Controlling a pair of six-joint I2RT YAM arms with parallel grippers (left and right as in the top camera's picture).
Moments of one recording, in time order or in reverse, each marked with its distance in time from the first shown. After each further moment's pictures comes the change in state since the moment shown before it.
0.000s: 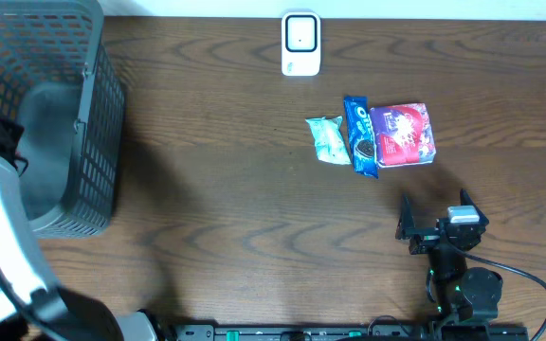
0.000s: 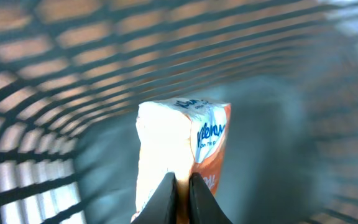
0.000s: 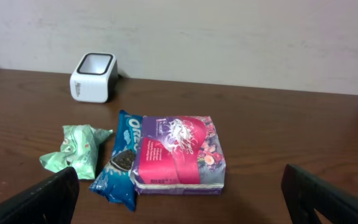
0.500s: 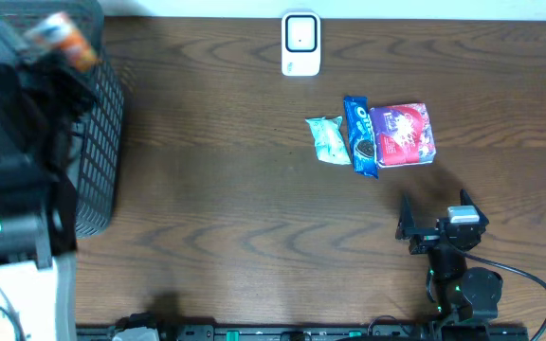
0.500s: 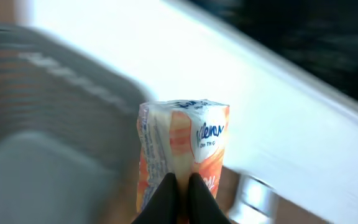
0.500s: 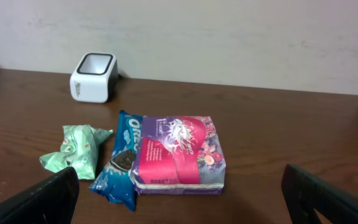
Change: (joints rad) left arm -0.465 -0.405 0.007 0.214 0.301 0.153; right arm 0.000 0.000 0.000 0.000 0.000 0.000
